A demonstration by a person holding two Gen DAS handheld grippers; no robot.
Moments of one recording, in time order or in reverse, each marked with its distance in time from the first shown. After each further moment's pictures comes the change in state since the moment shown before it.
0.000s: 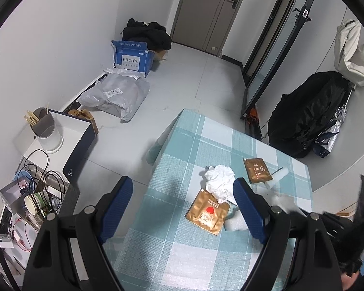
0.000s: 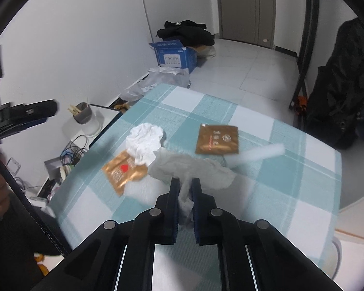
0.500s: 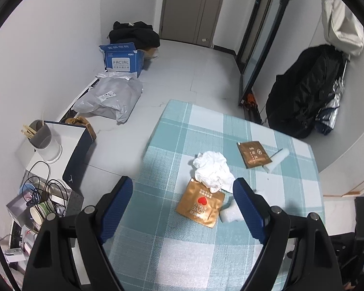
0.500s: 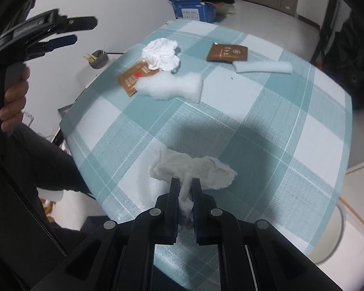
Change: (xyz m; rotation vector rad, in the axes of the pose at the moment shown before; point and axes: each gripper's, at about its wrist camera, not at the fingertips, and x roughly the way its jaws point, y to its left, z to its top) left arm 0.011 -0.029 -0.013 0.128 0.030 0.035; right arm 0.004 -0.011 -0.077 -0.046 0.270 0.097
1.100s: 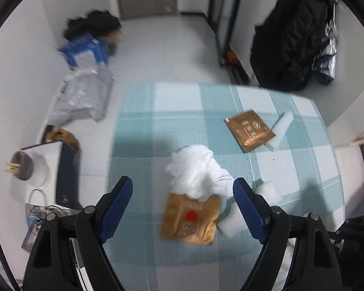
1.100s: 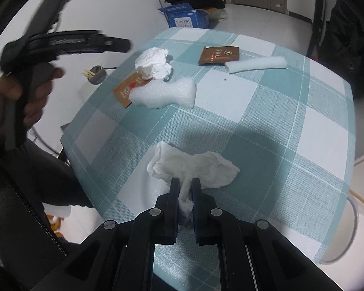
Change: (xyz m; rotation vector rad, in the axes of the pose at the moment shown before) left arm 0.075 -0.038 0.027 0.251 0.239 -0.044; right arm 0.001 -0.008 -0.008 0.057 -0.076 0.027
